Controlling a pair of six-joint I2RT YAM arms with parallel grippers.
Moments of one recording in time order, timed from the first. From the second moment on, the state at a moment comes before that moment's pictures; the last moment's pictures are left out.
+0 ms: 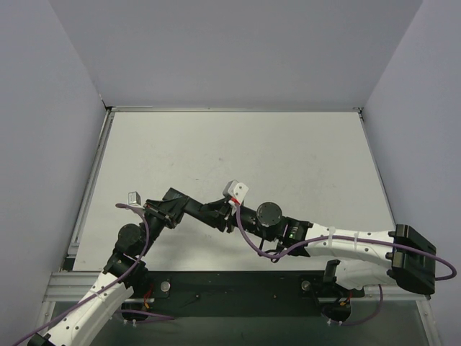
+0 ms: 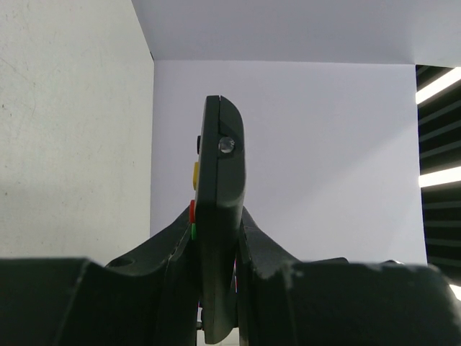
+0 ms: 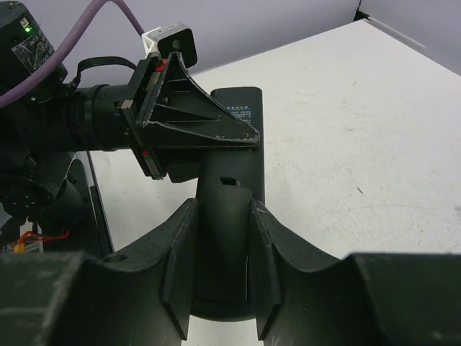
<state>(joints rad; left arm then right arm) -0.51 0.27 0.02 0.32 -0.01 -1.64 1.19 1.21 0.62 0.56 0.10 0.04</state>
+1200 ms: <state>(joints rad) -0.51 0.27 0.02 0.18 0.01 -1.36 1.05 1.06 0.72 -0.04 0.27 0.22</state>
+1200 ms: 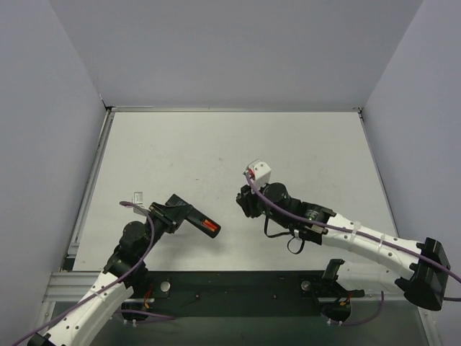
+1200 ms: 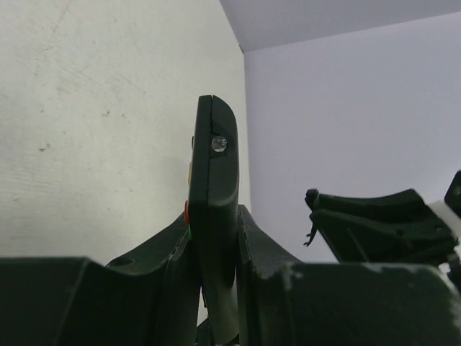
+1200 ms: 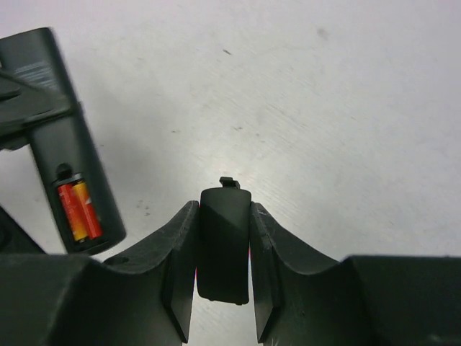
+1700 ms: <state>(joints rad) -0.51 0.30 0.02 0.12 0.05 -1.19 0.80 1.60 0.88 -0.47 0.07 0.35</state>
